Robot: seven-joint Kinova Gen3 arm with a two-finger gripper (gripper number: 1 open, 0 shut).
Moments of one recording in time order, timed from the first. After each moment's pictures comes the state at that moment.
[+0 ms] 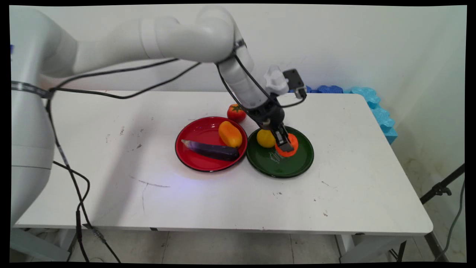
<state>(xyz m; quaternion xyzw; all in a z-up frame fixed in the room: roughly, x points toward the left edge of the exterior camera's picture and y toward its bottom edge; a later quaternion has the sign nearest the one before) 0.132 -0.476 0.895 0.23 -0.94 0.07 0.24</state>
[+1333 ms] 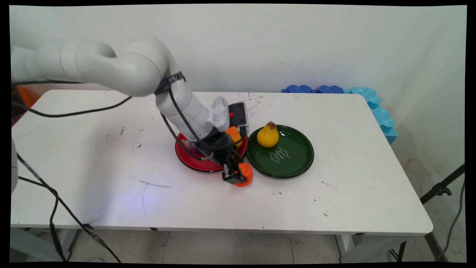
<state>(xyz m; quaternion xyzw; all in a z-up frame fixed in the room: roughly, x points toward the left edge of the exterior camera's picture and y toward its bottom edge) 0.223 -0.379 0.849 0.21 -0.95 0.05 0.21</state>
